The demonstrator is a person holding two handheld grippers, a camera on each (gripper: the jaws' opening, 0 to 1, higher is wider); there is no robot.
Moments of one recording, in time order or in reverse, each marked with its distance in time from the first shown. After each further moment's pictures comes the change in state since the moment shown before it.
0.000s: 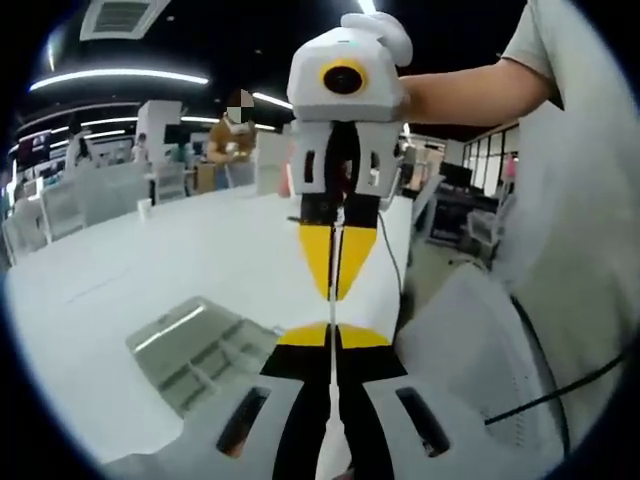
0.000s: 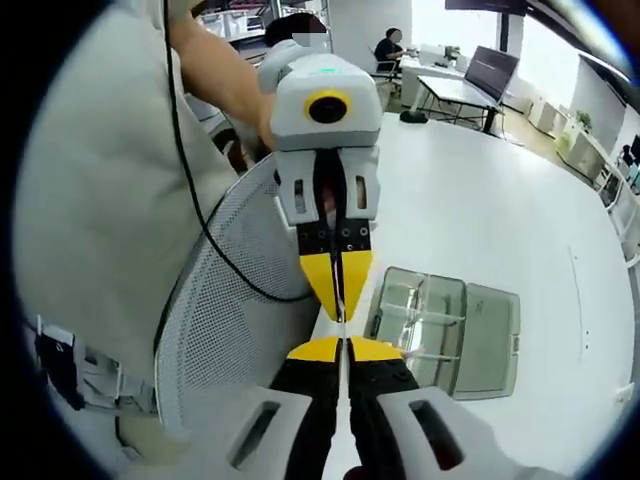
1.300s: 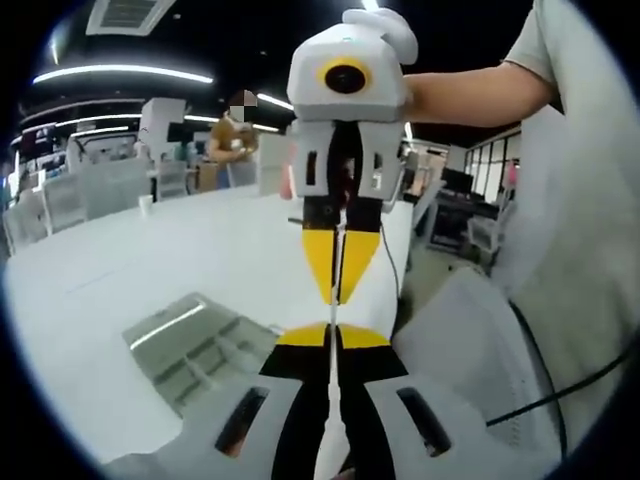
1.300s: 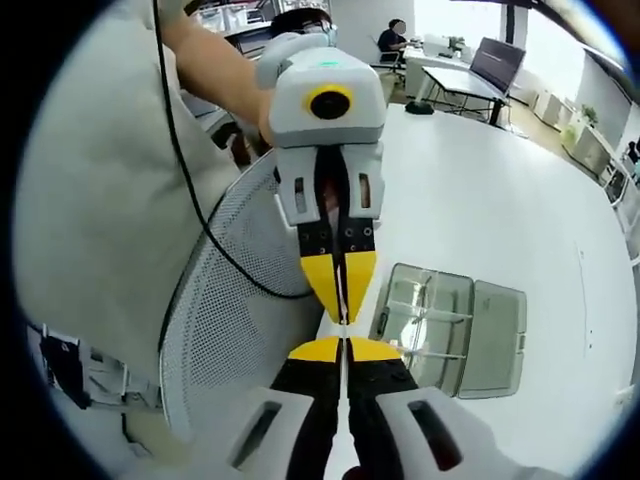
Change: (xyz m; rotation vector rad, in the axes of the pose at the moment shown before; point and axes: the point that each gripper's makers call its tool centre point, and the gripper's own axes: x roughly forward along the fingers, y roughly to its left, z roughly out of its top) left arm 0.001 0.001 -0.003 -0.038 -0.011 0.007; right arm 0.005 0.003 0.002 0.021 0.051 0.026
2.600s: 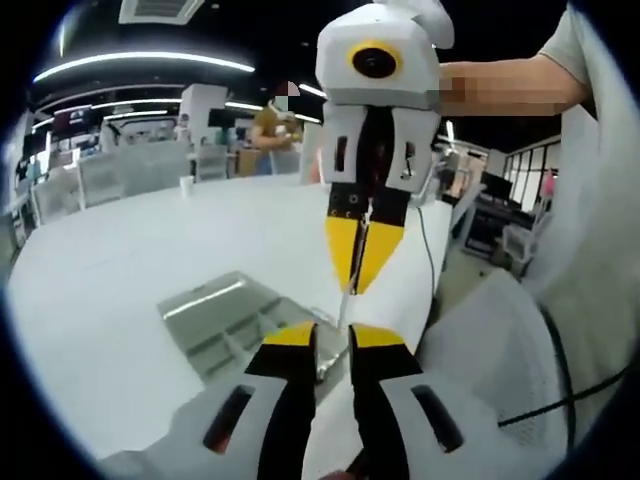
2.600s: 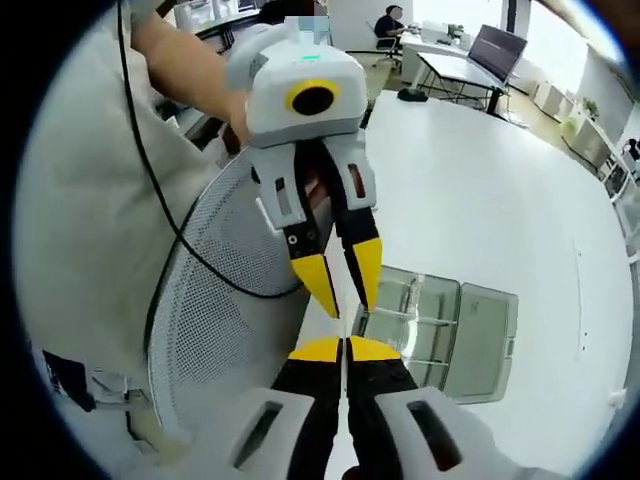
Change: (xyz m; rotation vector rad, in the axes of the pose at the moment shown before) left arm -0.021 0.032 -0.010 -0.075 0.027 0.182; right arm 0.009 -0.024 0.008 0.056 0.088 -0.022
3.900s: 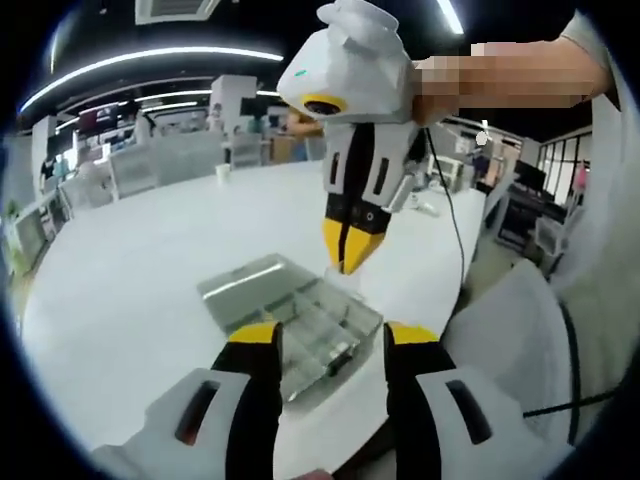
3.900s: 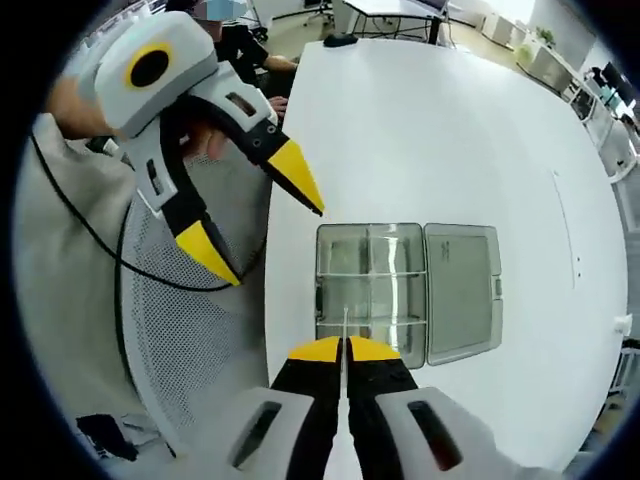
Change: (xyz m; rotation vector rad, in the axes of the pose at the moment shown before) left arm -0.020 0.021 -0.011 0.000 0.065 0.158; right arm 0.020 -0.045 -0.019 0.213 0.173 -0.103
